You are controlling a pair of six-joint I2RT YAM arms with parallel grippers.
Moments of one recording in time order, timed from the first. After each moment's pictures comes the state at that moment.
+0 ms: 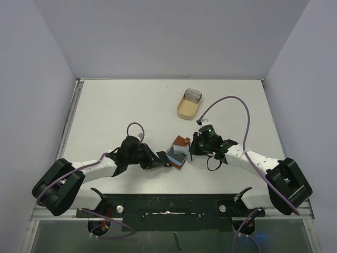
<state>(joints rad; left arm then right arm) -0.64 1.34 0.41 0.25 0.40 -1.28 0.61 1.32 0.66 -0.16 -0.02 0.53</state>
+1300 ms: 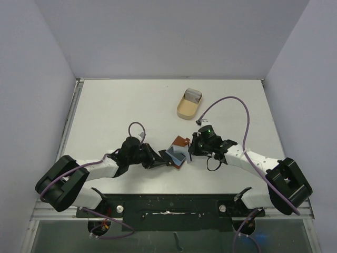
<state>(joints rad) -0.65 1.39 0.38 0.39 0.41 -1.30 0.61 1.32 0.66 -0.16 -0.02 0.54</state>
